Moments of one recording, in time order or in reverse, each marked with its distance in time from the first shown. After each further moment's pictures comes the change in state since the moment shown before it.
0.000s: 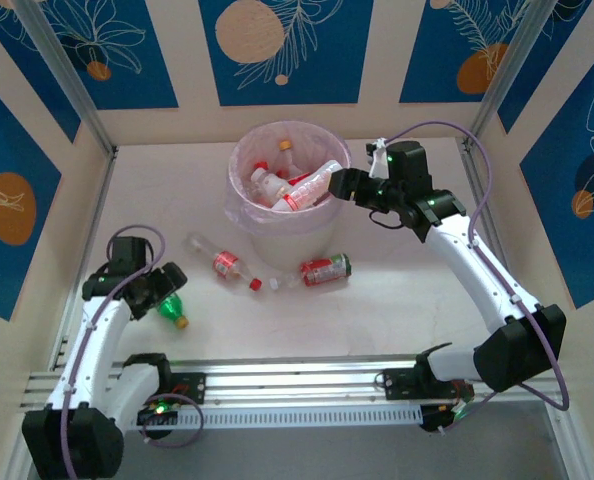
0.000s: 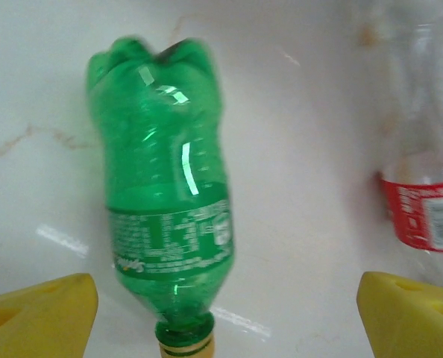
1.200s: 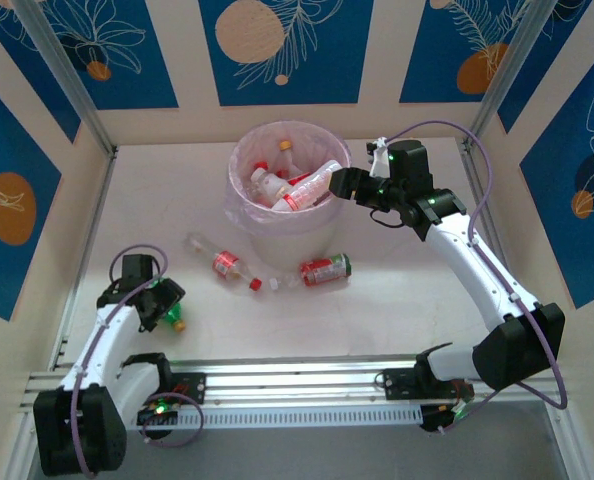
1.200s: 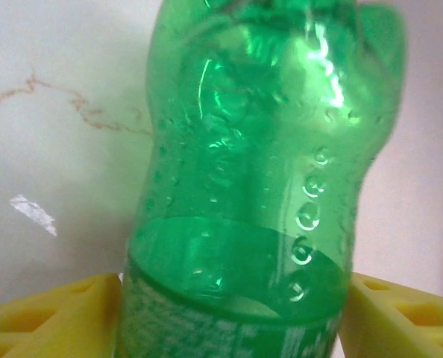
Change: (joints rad) left arm 0.027 0.024 -0.202 0.229 -0.024 -0.124; right arm -0.011 0.009 0.000 0.009 -0.018 -0.014
